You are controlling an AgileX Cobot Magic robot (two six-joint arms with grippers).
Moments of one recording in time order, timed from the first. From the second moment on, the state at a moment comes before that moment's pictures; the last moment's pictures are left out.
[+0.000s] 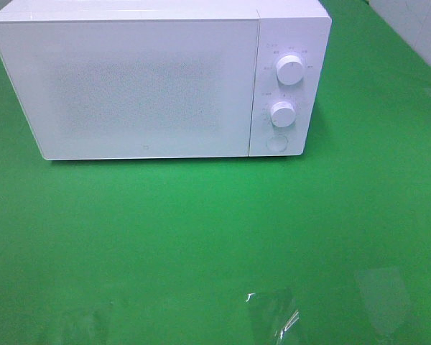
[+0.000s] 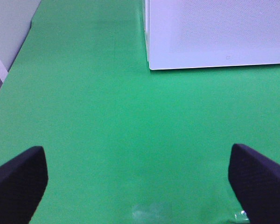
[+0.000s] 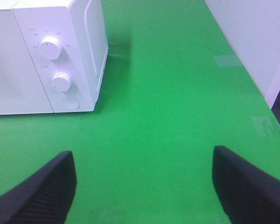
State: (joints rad) left arm 0.07 0.00 -0.52 -0.11 1.08 0.12; right arm 0.01 0.14 -0.52 -0.01 0.77 0.00
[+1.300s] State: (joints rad) left arm 0.07 0.00 -0.52 -0.11 1.08 0.12; right arm 0.01 0.93 -0.31 -0.02 -0.50 0.04
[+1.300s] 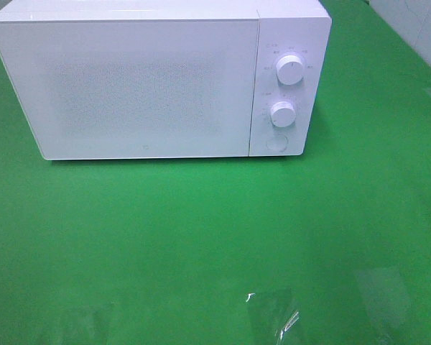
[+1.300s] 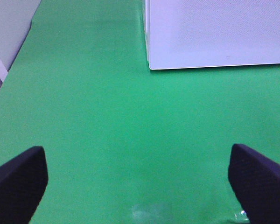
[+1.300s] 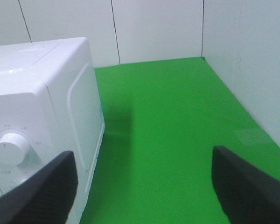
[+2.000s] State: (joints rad) left arm 0.07 0.00 -0.52 -0.11 1.08 0.12; right arm 0.26 1.44 -0.29 0.22 -1.04 -0.10
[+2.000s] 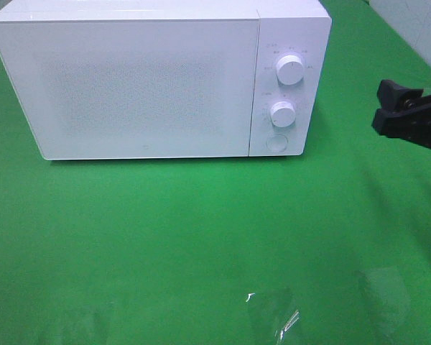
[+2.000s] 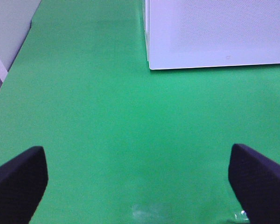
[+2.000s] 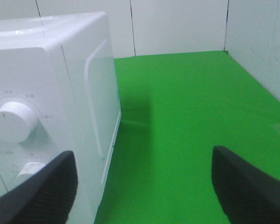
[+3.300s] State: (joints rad) left arm 0.07 0.00 -0.52 -0.11 1.08 0.12; right arm 0.77 1.69 -0.29 0.70 -1.20 0.88
